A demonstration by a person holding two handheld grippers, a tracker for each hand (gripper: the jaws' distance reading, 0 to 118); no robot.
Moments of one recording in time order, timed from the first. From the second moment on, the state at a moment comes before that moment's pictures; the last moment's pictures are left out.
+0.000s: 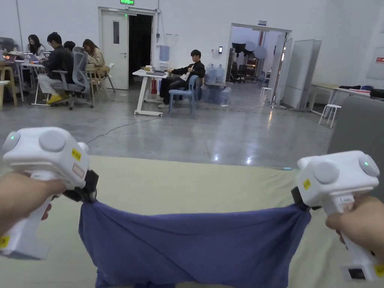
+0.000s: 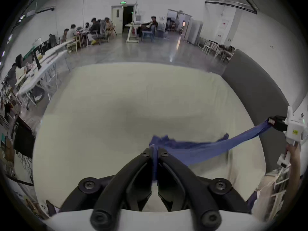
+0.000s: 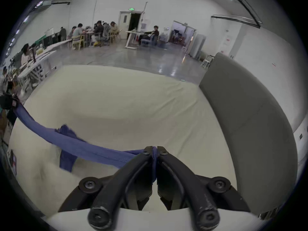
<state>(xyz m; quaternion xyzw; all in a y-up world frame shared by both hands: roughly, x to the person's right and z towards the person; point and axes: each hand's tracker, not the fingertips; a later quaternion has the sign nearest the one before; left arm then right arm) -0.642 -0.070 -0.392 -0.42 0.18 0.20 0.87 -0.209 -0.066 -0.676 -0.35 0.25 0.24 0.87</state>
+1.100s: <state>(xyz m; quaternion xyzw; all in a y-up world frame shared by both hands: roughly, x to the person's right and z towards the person) -0.408 -0.278 -0.055 -0.58 0.09 0.23 0.77 0.082 -0.319 -0.350 -0.51 0.27 0.22 0.79</state>
